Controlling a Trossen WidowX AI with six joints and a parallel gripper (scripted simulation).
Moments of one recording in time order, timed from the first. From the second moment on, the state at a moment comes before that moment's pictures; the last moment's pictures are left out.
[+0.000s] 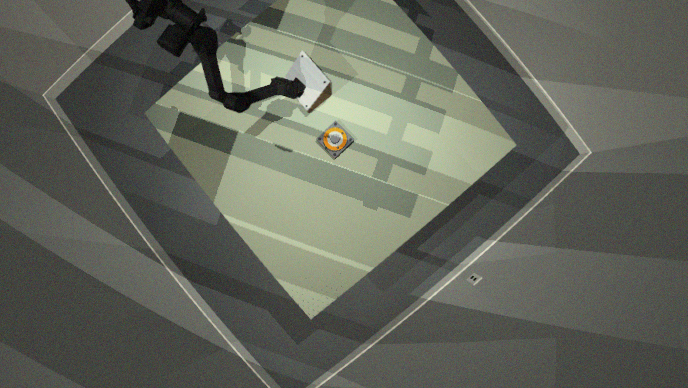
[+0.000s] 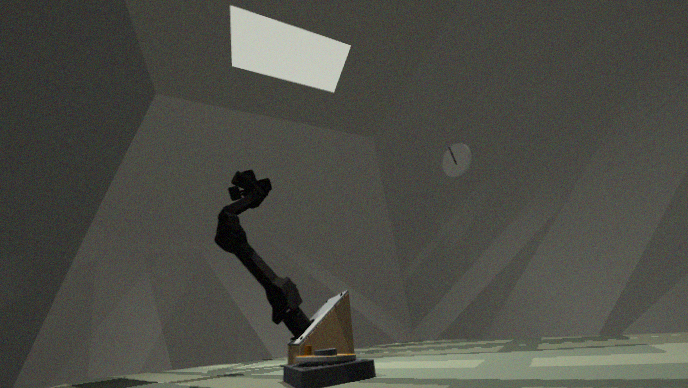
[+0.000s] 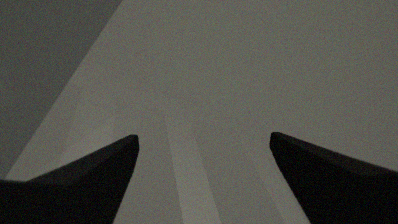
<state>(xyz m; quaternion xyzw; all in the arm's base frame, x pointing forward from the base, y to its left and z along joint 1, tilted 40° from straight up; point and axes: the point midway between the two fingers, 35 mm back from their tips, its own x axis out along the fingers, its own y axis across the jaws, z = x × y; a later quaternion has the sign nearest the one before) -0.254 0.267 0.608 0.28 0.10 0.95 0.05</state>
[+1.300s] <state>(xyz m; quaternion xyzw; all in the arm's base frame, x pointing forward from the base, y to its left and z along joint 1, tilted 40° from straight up) 0.214 0.391 0.195 0.12 0.46 0.33 0.82</state>
